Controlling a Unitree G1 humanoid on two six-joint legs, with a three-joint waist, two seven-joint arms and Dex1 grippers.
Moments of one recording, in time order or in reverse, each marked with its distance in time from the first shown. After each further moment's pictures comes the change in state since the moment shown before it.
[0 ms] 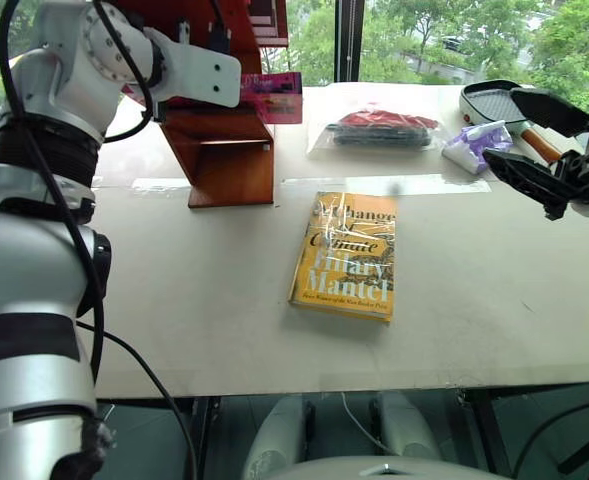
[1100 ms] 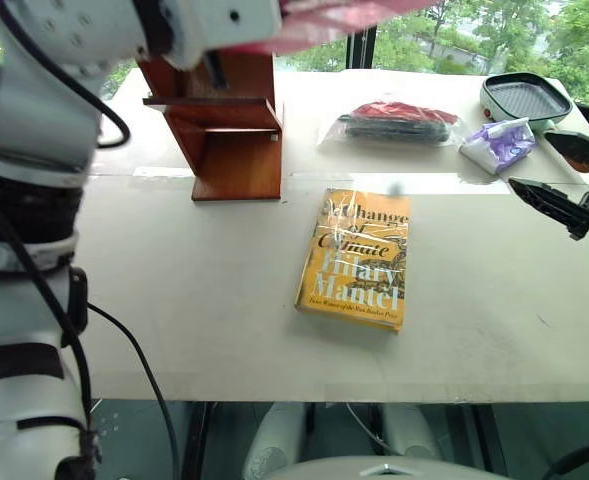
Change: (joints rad) left arm 0.149 0.098 0.184 -0.751 -0.450 0.326 0.159; right arm 0.141 -0.097 -0.055 0.128 -0.127 -0.062 0.030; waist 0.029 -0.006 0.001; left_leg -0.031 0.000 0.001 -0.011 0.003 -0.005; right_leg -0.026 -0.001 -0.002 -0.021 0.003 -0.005
